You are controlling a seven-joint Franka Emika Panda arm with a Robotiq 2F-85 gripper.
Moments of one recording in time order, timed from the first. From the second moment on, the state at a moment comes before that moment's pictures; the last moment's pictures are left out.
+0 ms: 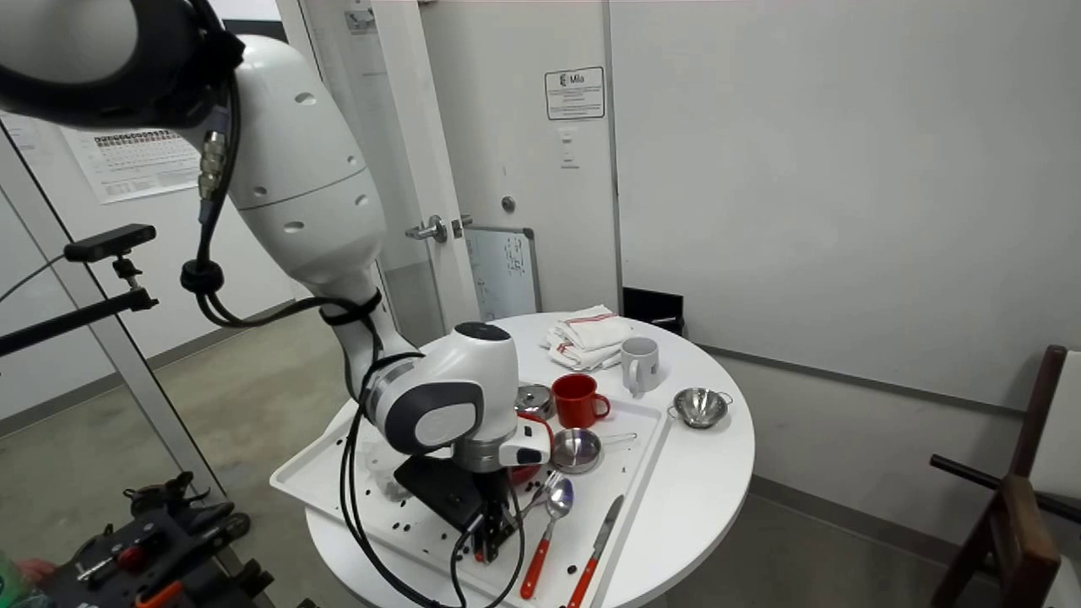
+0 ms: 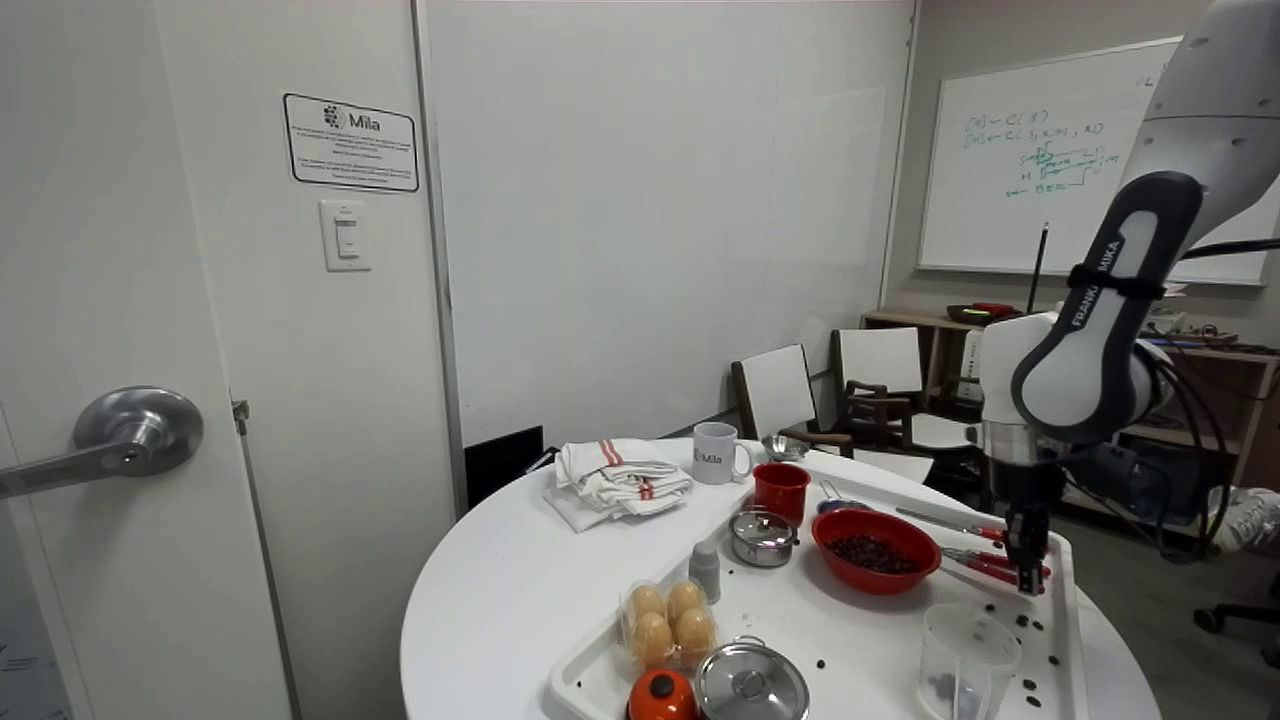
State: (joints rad) arm -0.33 0.74 -0.02 -2.25 -0.02 2.80 -0.20
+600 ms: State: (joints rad) arm -0.33 0.66 -0.02 -2.22 0.03 2.64 -0.20
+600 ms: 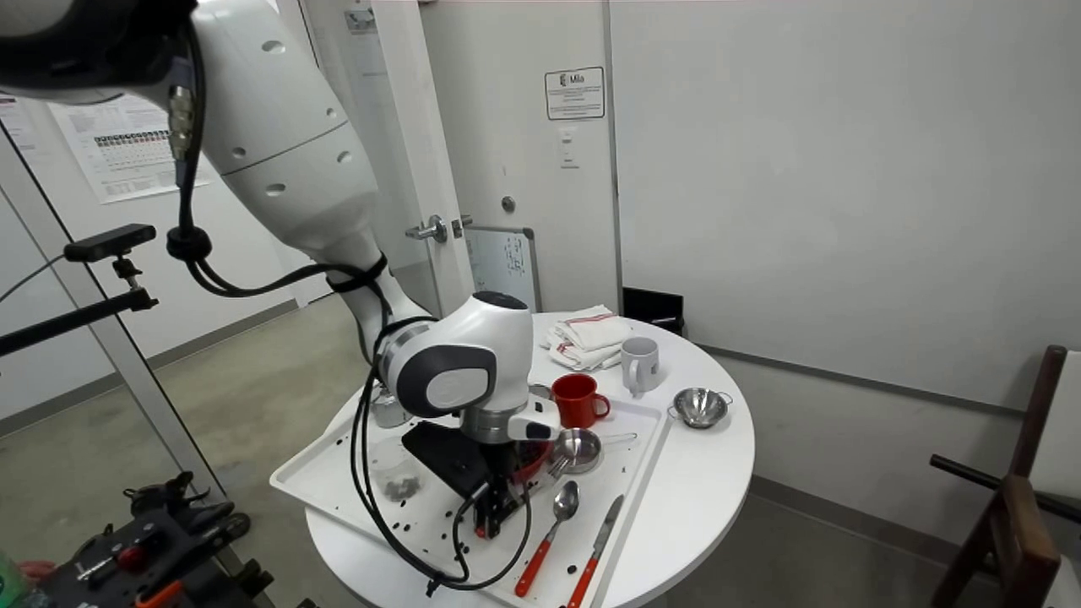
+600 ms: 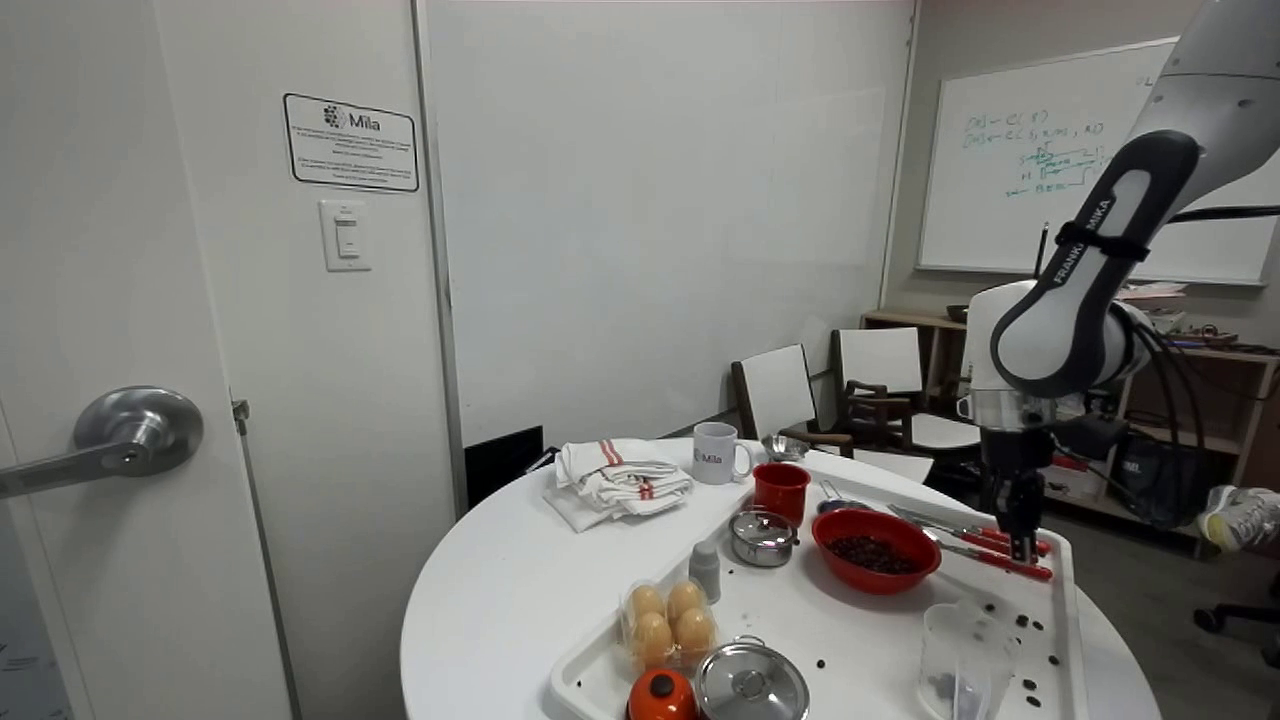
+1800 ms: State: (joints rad) arm -0.16 0.65 -0.10 -1.82 0.08 1.90 0.21
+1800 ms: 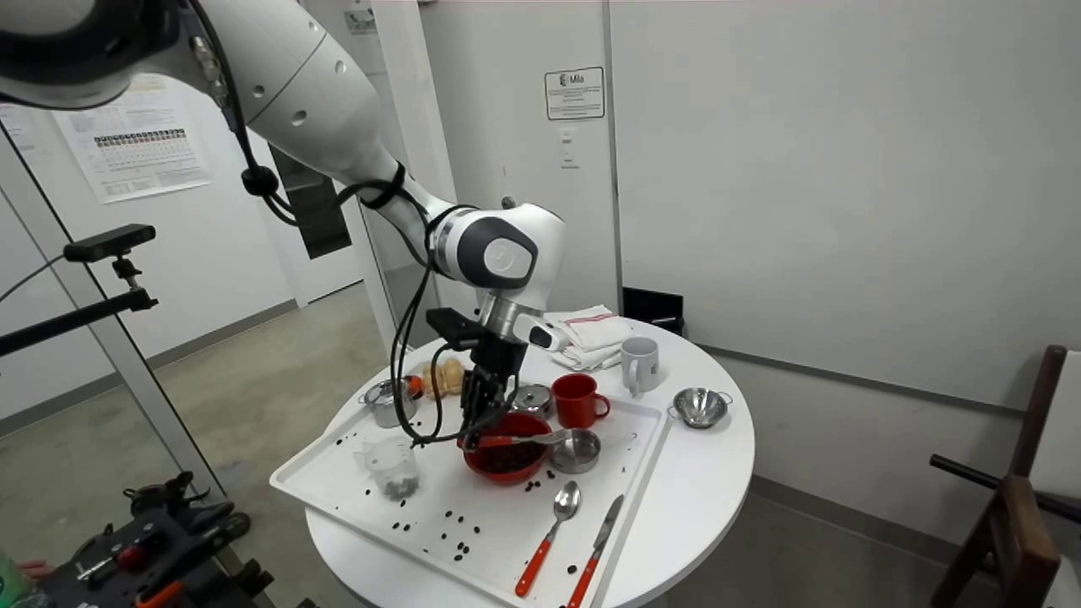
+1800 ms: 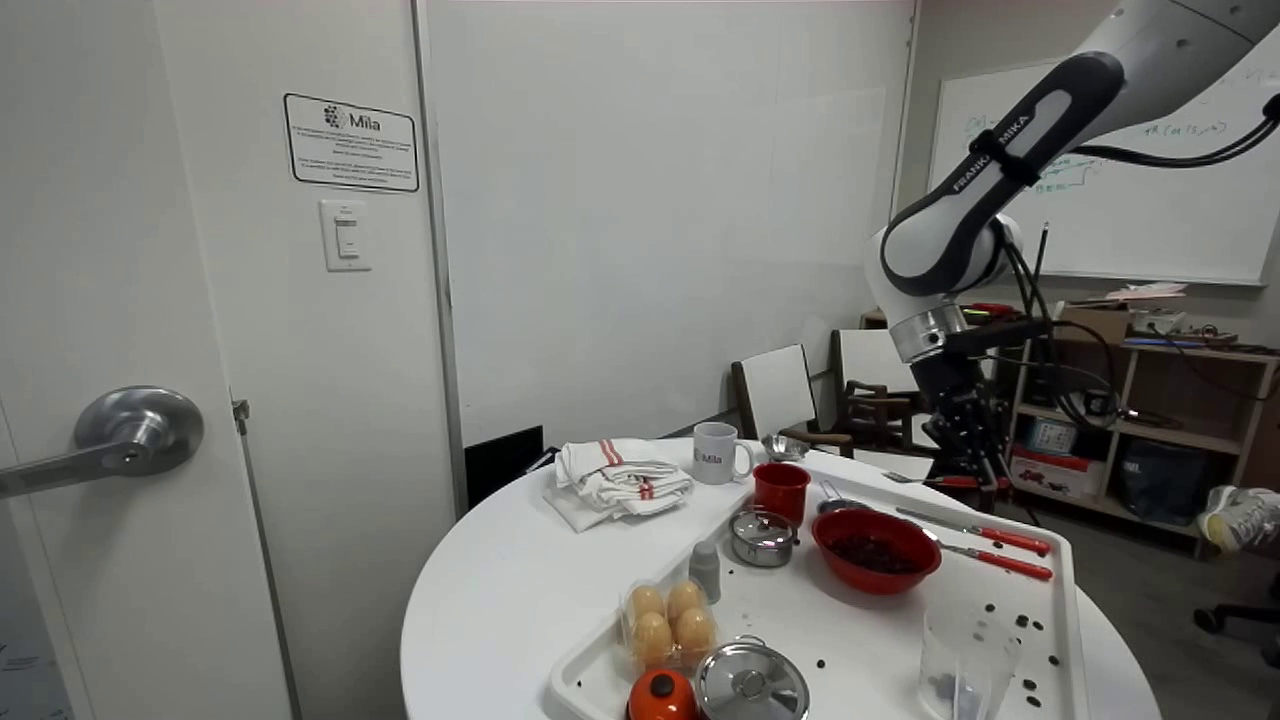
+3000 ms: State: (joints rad) arm -0.08 1.08 -0.04 -1.17 0.03 1.19 0.13
